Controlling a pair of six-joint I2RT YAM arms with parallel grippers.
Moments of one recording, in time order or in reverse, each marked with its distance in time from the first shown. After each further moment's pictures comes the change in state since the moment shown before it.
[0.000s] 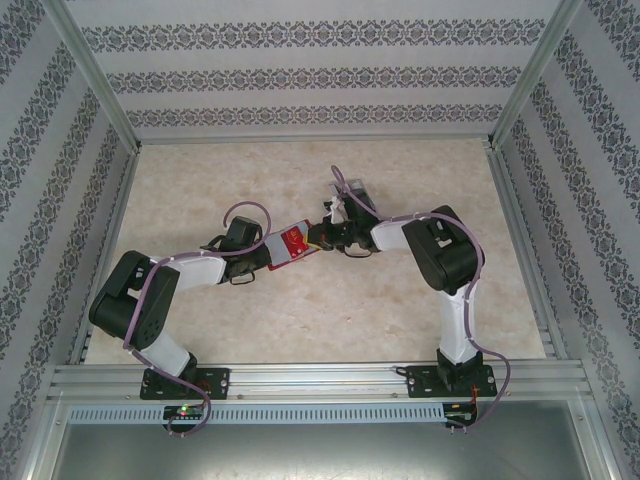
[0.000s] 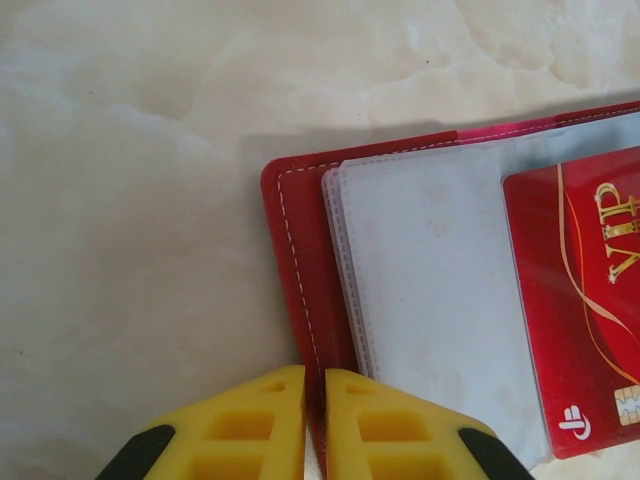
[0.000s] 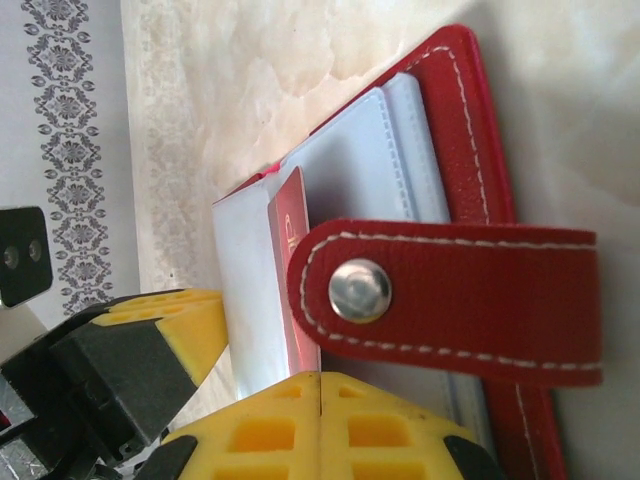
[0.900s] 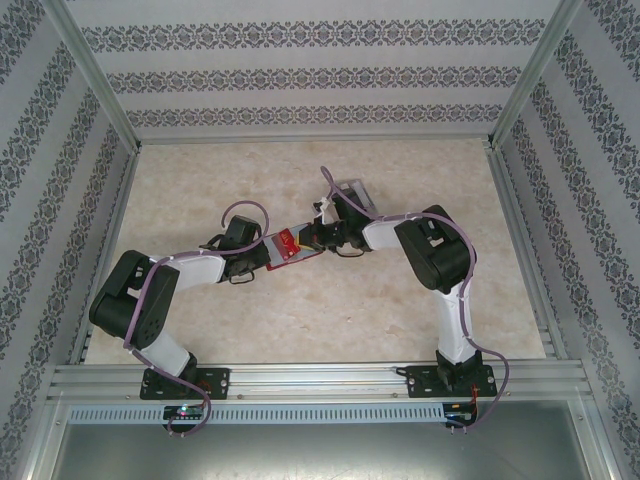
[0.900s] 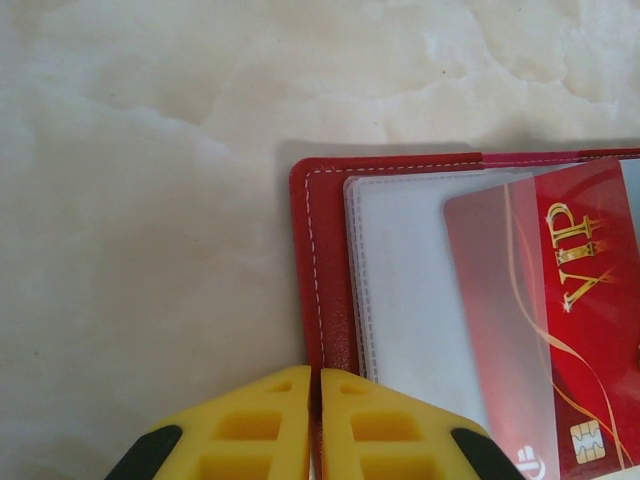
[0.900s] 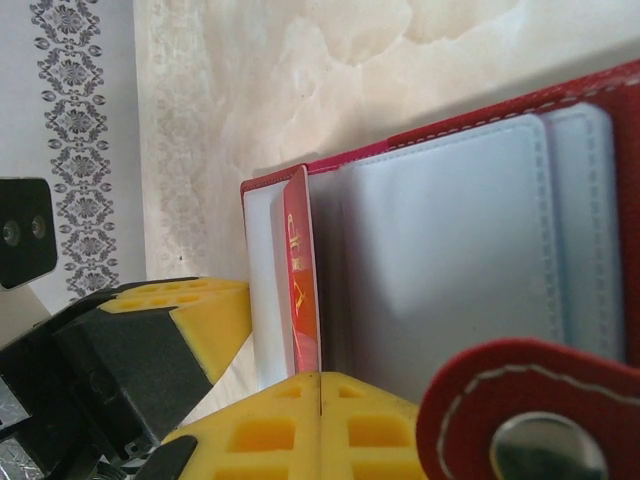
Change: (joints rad) left arm 0.013 0.004 0.006 -0.011 0.004 -0.023; right arm 0.045 0.036 0.053 -0.008 -0.021 -0.002
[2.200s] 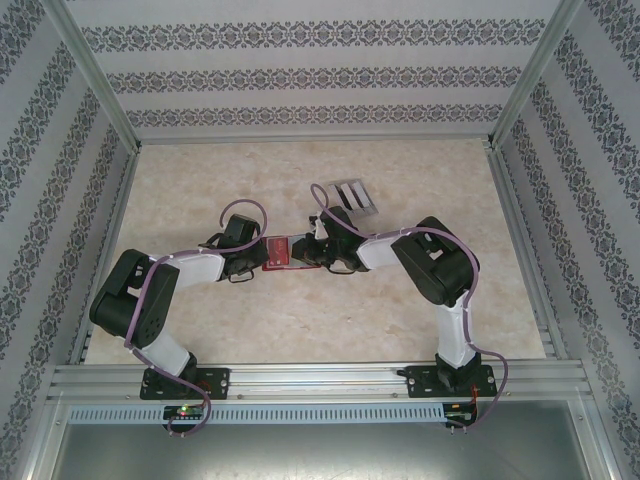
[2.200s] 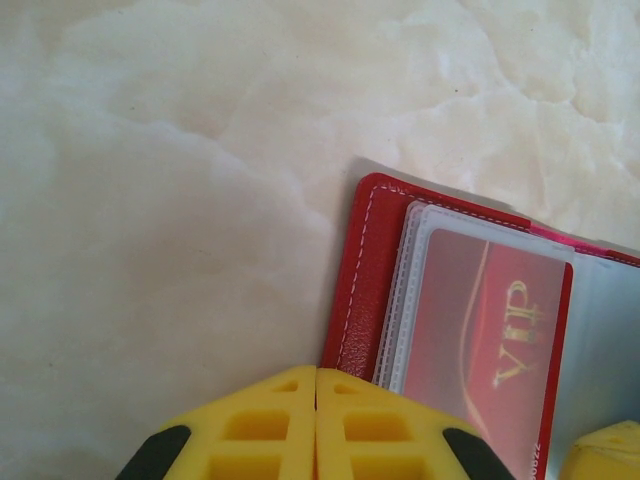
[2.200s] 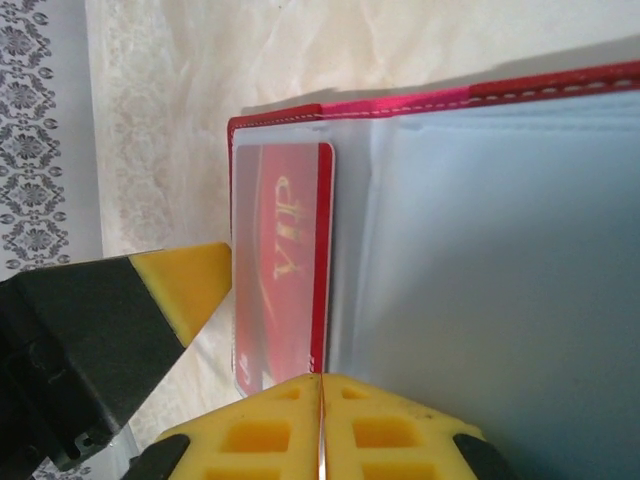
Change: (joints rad) left arm 0.013 0.006 0.009 -0.006 0.004 -0.018; right arm 0.127 -0.095 -0.153 0.099 0.244 0.119
